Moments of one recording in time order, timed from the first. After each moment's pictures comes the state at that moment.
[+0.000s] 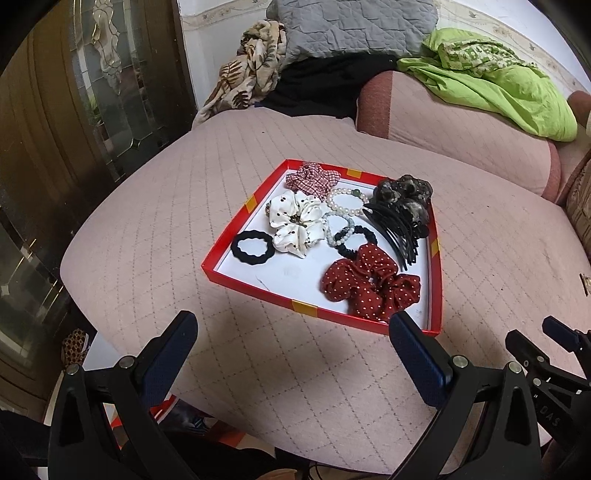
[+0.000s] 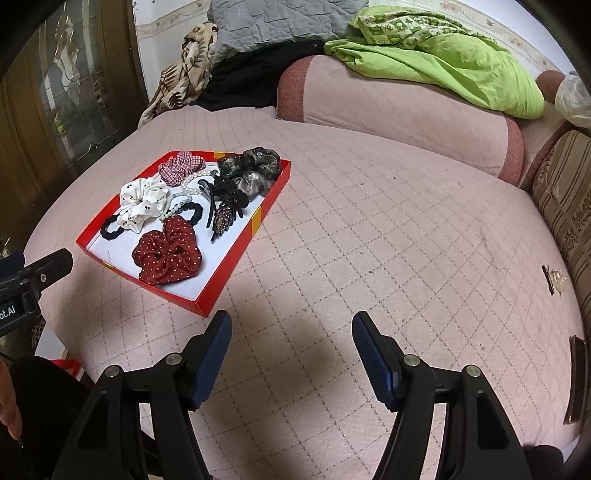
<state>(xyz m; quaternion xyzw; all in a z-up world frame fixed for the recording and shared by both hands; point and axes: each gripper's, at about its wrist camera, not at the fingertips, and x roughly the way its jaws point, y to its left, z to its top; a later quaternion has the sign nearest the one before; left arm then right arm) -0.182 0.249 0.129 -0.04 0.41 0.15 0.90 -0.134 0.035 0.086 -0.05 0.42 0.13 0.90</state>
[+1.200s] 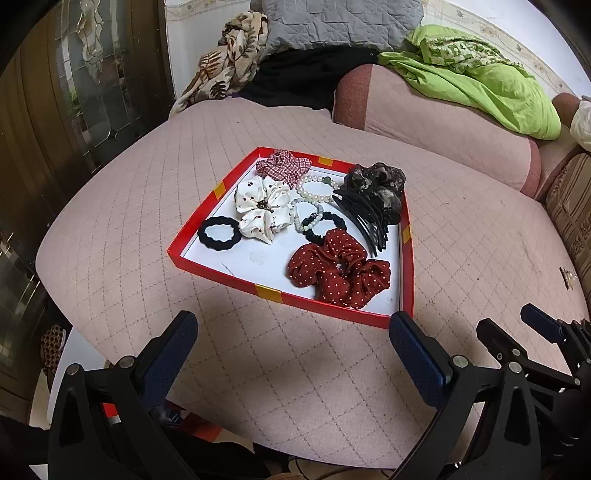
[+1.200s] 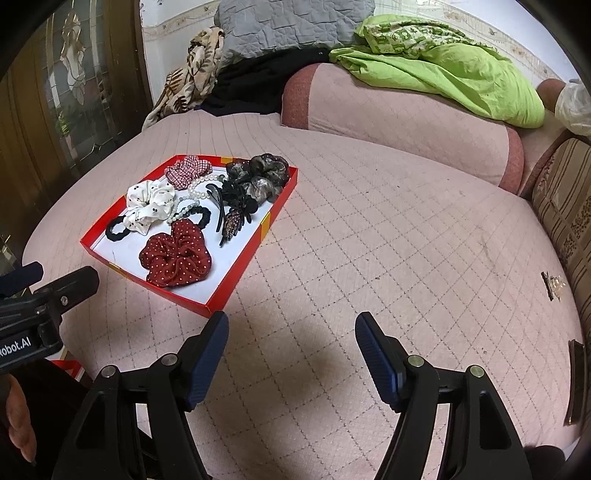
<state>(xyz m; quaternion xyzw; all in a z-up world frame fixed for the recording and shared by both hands) -0.183 0.238 0.120 -0.06 0.42 0.10 0.90 -0.140 0.043 0.088 -0.06 0.40 0.13 0.90</state>
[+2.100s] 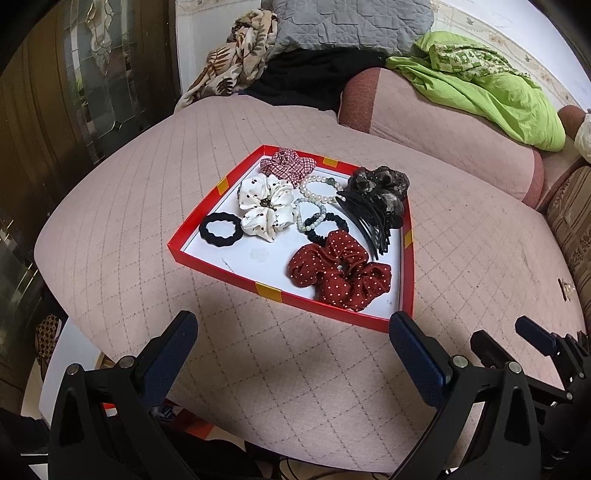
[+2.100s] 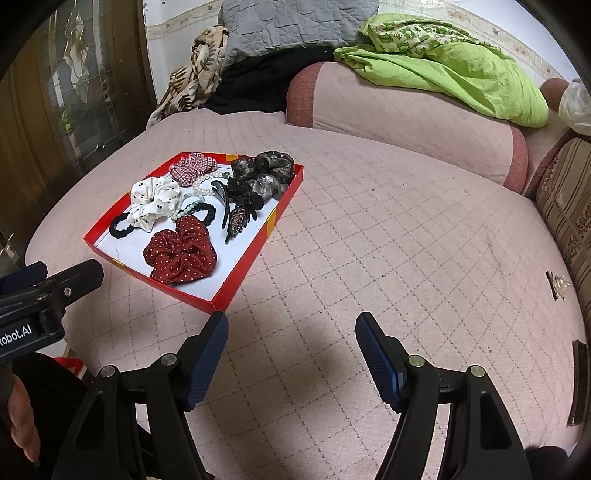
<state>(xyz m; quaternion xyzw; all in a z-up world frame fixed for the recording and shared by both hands) -0.184 0.238 0.119 -0.08 0.42 0.11 0.90 -0.141 0.045 0.085 -0.05 0.41 0.14 0.90</state>
